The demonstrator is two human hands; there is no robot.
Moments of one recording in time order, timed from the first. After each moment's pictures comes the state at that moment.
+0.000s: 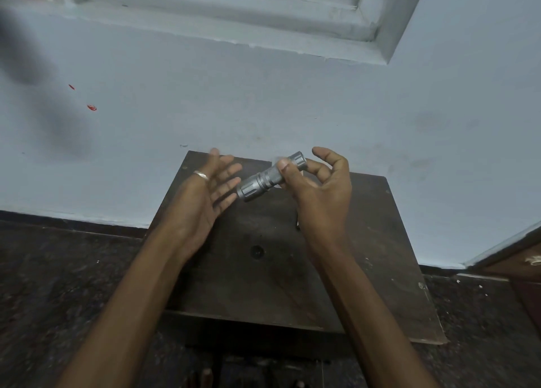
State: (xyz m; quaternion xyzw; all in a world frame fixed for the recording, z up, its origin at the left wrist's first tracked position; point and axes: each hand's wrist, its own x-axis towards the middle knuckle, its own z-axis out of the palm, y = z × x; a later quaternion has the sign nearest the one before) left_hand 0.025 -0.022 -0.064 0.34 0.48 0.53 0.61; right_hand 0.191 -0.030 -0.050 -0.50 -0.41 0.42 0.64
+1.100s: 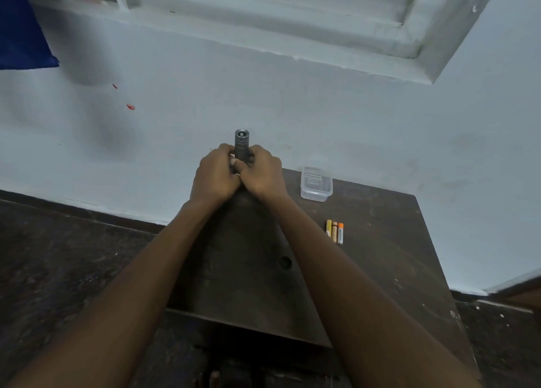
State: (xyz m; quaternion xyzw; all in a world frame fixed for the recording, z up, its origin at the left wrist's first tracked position) left_hand -0.026 0.056 -0.100 0.60 0.69 0.36 0.19; right_hand 0.082 0.078 -0.084 -0.57 -0.67 0.33 0.33
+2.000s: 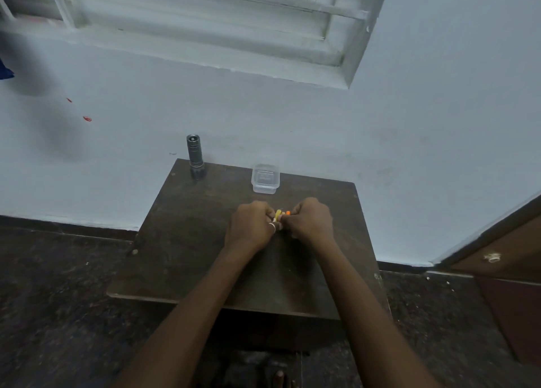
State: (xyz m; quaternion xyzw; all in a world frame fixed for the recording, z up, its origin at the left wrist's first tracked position) left_hand 0.120 -0.021 -0.102 0.65 0.65 0.26 0.29; right_hand 0.254 -0.006 -0.089 -0.76 -0.56 0.27 0.18
